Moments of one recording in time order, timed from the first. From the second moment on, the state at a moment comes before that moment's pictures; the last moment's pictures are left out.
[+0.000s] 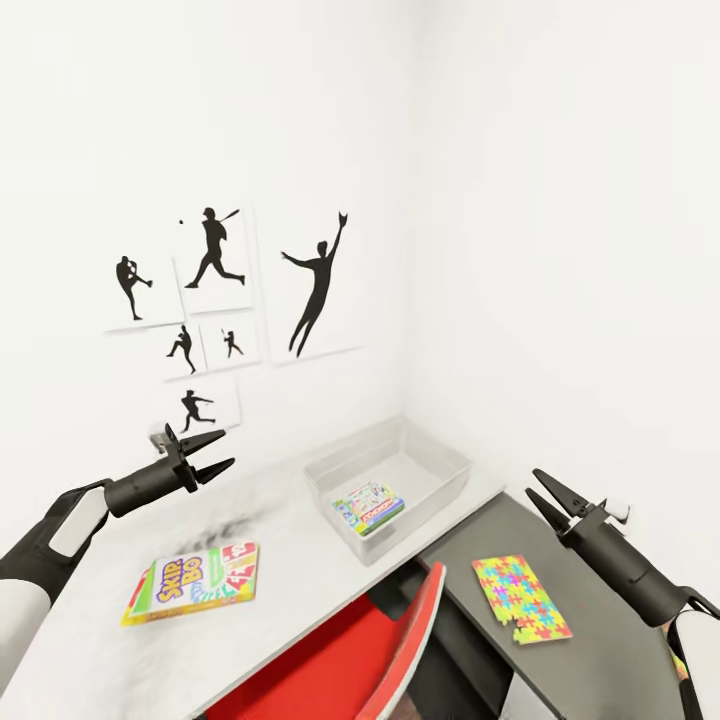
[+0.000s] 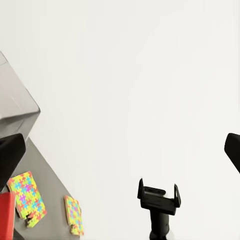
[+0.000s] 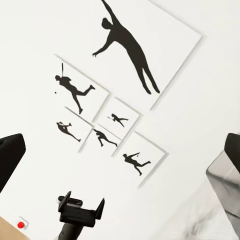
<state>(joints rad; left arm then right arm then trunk) -0.76 0.40 -0.02 -0.69 0.92 0.95 -1.06 -0.20 -0.06 -0.51 -1.56 -0.94 0.86 0.70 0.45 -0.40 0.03</state>
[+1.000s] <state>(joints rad) -0.76 0.39 -0.02 -0.75 0.92 0.98 -1.06 -0.20 -0.06 -0.51 -1.56 -0.95 0.86 0.70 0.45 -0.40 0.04</state>
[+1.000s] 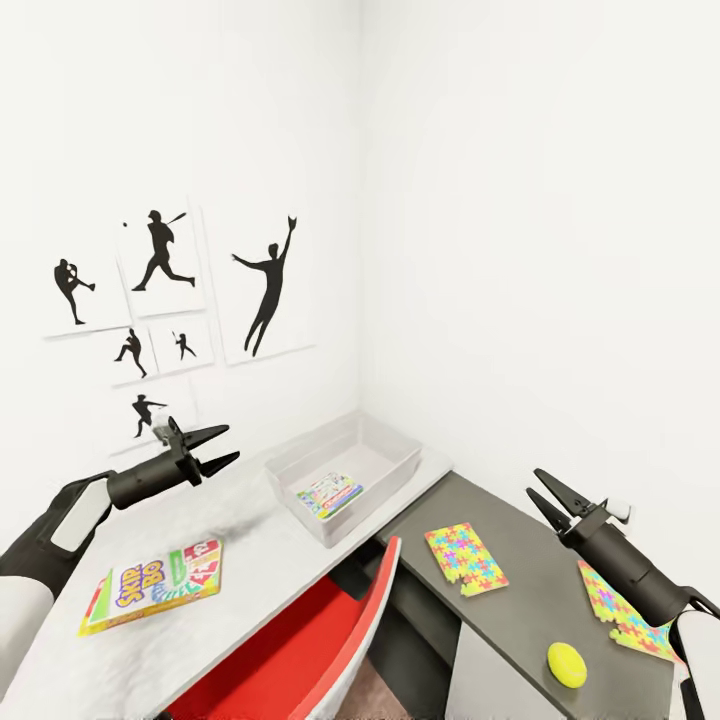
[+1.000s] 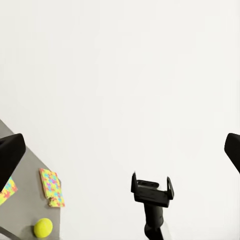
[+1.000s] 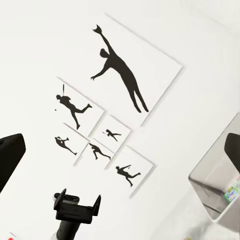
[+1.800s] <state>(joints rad) -0.76 0.39 -0.03 -0.76 0.92 0.98 -1.05 -0.20 -0.06 -0.53 -1.53 -0.95 0.86 0.70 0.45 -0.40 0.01</state>
